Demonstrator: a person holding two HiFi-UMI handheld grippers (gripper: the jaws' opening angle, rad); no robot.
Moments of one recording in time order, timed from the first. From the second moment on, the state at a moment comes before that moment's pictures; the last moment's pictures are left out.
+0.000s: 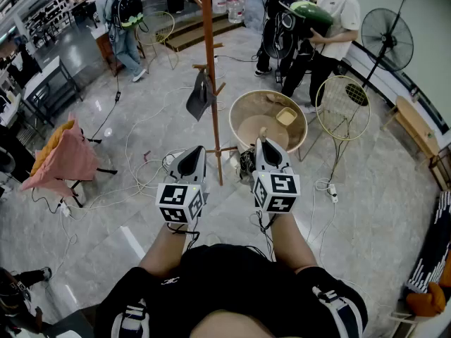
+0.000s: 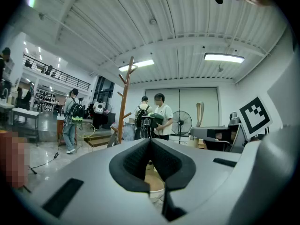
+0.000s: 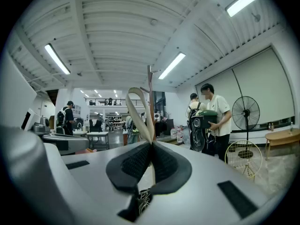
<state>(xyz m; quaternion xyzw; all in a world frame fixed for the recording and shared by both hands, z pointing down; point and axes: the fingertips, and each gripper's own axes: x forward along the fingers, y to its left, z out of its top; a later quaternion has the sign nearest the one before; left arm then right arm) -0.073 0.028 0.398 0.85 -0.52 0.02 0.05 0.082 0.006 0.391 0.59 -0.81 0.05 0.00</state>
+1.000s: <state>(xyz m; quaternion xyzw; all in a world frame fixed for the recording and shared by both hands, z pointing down) -0.104 -0.002 0.395 0.87 -0.49 0.01 0.05 0.049 -0.004 0.364 0.61 -0.79 0.02 -0.02</state>
